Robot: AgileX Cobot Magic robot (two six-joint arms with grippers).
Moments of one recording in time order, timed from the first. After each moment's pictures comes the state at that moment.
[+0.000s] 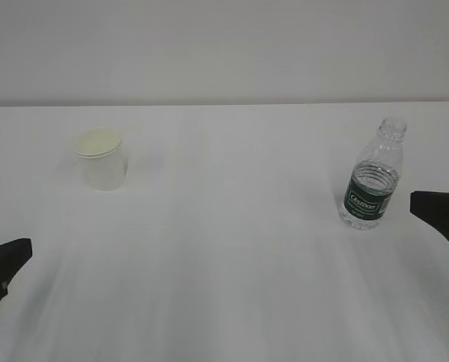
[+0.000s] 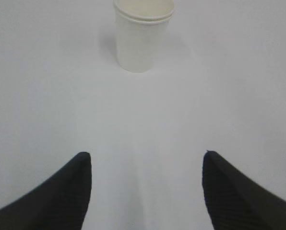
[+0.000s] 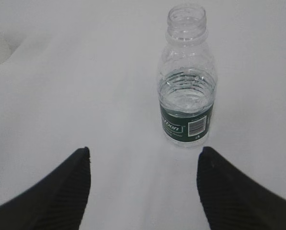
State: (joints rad) left arm -0.27 1.33 -0.09 0.00 -0.71 -0.20; right arm -0.01 1.06 -0.35 1.76 0.38 -1.91
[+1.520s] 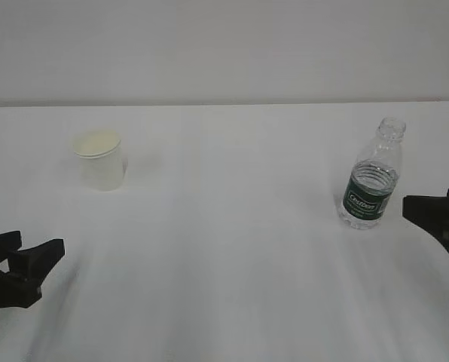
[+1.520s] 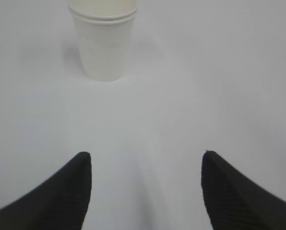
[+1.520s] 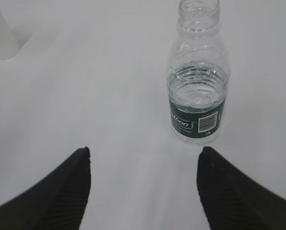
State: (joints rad) left arm -0.27 1.70 -0.10 0.09 -1.14 -0.16; right arm -0.01 1.09 -0.35 1.76 0.42 -1.91
